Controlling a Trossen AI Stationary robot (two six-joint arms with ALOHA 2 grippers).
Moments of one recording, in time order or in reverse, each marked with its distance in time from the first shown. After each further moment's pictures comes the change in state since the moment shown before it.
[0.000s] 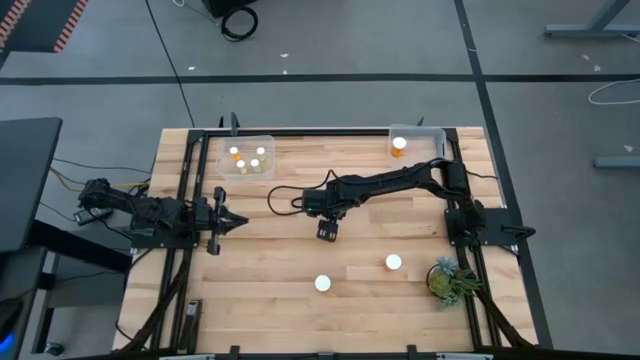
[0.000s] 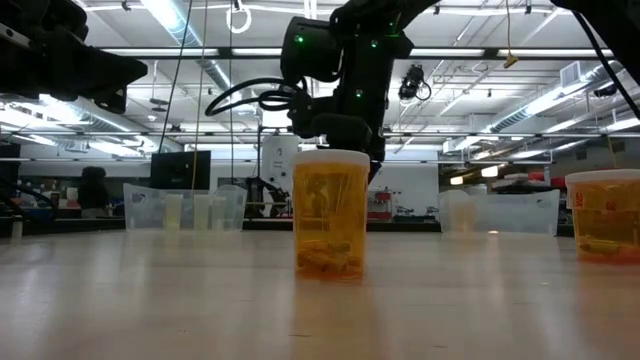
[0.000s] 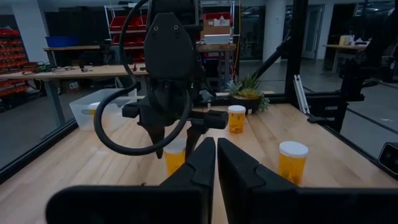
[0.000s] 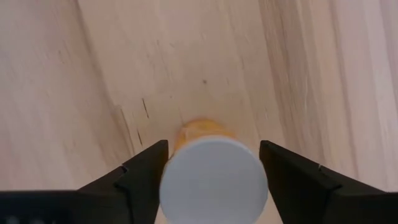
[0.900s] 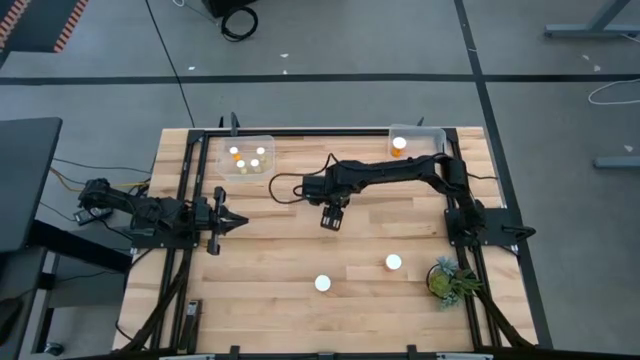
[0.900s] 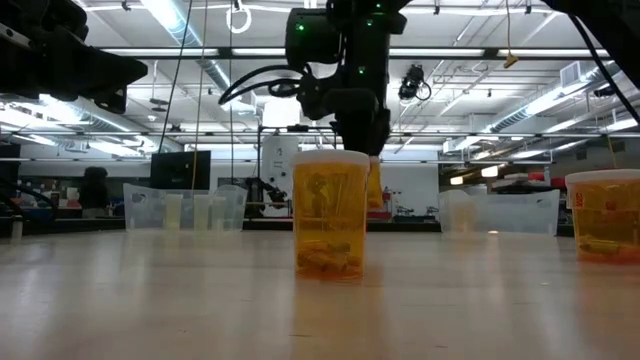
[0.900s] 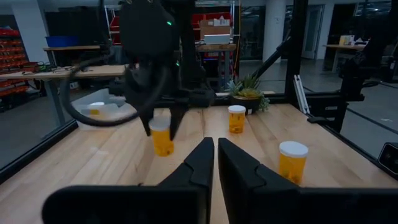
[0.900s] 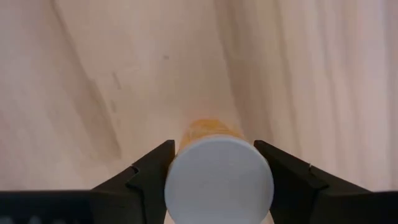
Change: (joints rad) left arm 0.000 0.000 0.000 0.000 0.000 0.000; right arm -0.053 -0.002 0.161 -0.267 0.006 -0.034
